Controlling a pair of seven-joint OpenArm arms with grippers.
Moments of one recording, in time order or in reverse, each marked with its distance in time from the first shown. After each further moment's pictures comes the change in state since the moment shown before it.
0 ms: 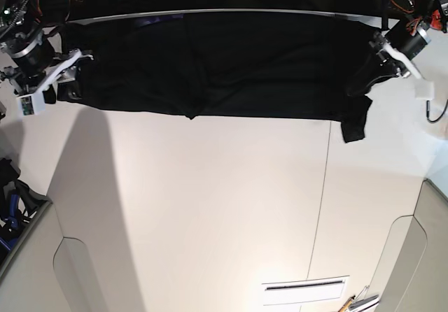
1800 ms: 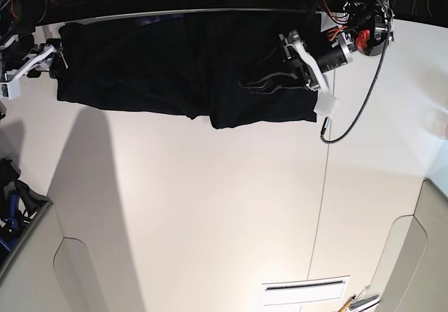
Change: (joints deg) left arm -3.0 2.1 25.9 0.4 9.2 0.0 -4.8; right arm 1.2 5.7 5.6 -22.6 14.6 1.9 -1.1
